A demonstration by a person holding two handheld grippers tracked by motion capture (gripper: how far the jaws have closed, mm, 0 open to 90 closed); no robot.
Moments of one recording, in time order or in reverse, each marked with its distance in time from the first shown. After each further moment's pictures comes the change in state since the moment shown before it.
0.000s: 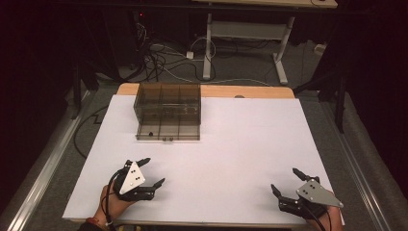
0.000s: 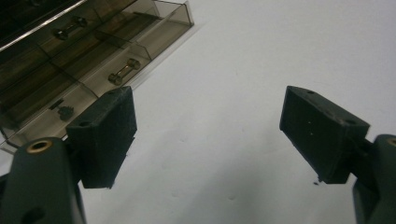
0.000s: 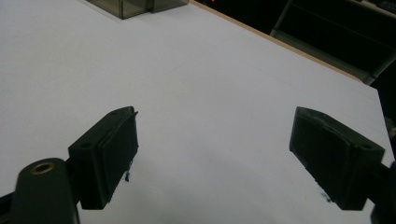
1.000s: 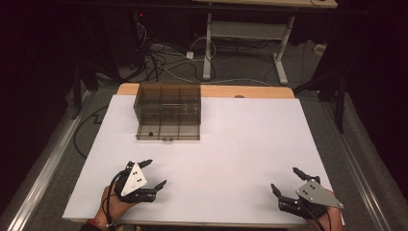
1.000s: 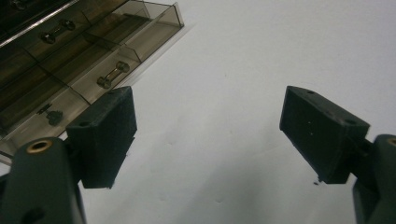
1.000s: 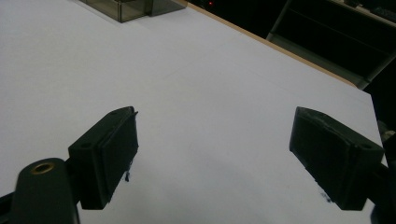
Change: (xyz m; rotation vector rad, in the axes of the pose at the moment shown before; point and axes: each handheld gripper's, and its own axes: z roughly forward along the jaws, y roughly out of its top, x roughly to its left) left arm -0.006 0.001 0.001 0.008 -0.021 0.023; right arm 0.002 0.003 -0.002 -0.009 -0.015 -0.014
